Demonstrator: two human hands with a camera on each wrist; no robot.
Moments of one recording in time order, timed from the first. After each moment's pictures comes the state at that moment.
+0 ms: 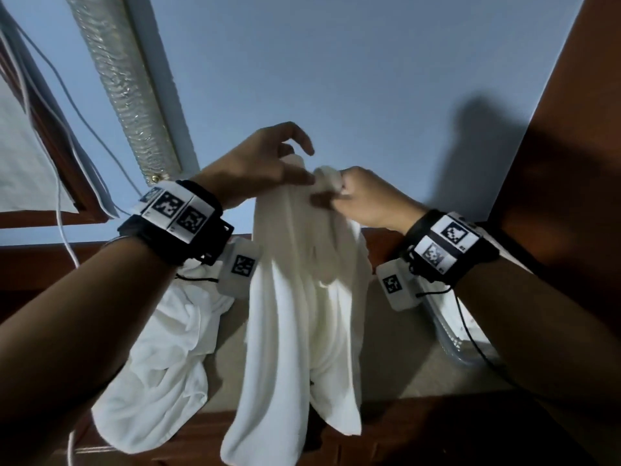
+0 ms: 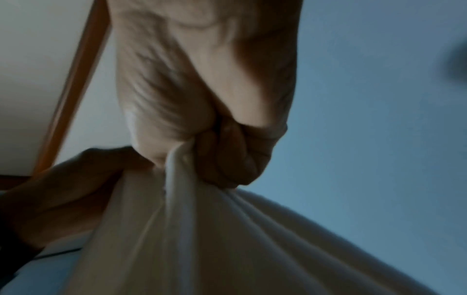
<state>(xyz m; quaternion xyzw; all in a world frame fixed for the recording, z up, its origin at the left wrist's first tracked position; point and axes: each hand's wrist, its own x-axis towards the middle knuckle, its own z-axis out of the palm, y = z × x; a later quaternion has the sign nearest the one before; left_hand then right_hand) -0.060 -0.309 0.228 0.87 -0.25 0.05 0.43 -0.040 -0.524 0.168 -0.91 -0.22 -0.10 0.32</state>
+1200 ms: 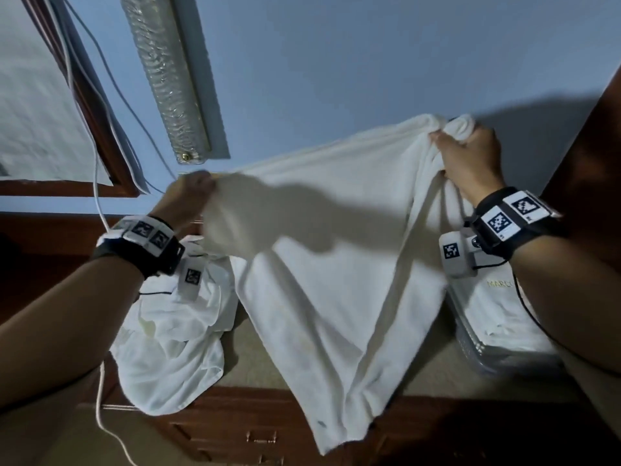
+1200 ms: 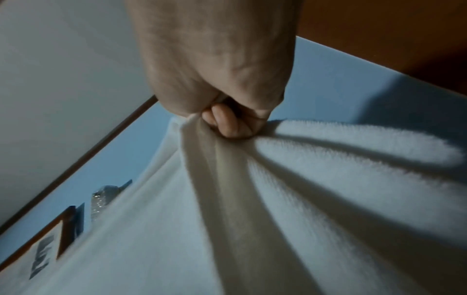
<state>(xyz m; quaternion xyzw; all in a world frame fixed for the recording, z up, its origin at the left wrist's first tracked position) -0.015 -0.151 0.120 0.92 0.03 0.15 0.35 0.017 -0.608 0.166 -0.83 0.02 -0.33 0.44</state>
